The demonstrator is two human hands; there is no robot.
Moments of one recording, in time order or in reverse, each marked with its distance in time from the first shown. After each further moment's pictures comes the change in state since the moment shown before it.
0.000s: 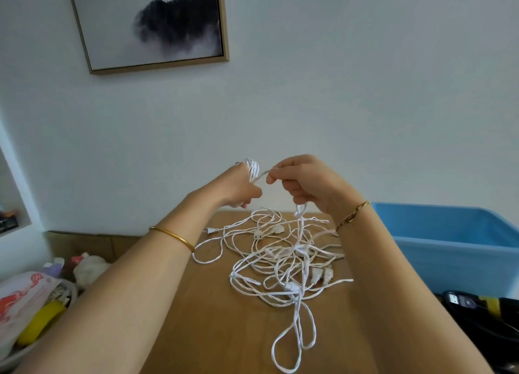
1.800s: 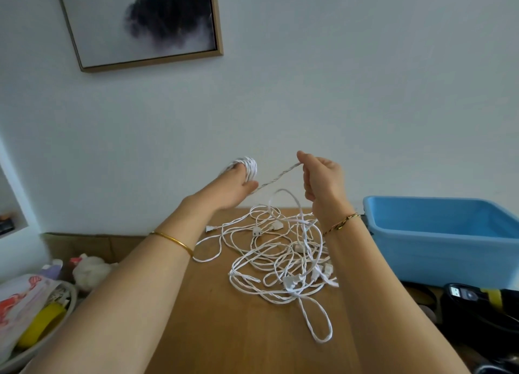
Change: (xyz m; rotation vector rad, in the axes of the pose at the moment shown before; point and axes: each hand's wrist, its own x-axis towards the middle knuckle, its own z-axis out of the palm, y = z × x) left_hand 0.015 -0.028 0.014 0.089 0.087 0.182; right_hand 0.011 0.038 0.000 0.413 0.554 -0.012
